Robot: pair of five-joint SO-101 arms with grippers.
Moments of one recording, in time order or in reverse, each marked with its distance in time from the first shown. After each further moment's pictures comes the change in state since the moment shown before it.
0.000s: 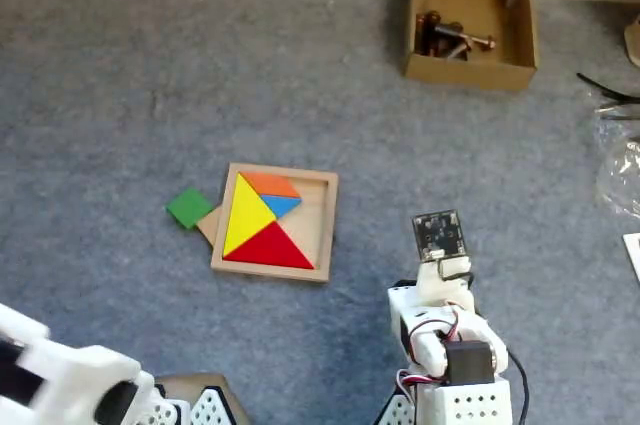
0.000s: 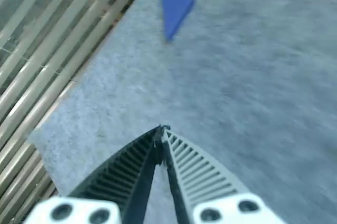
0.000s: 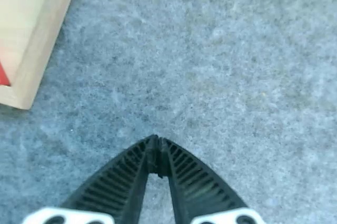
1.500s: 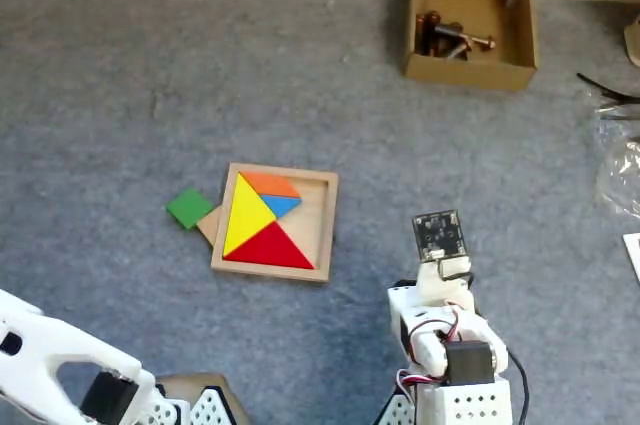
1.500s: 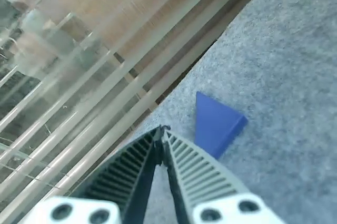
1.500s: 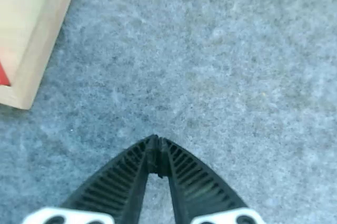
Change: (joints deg) left arm 3.0 90.4 -115.0 1.2 0.0; right arm 0.0 0.0 0.0 0.0 0.0
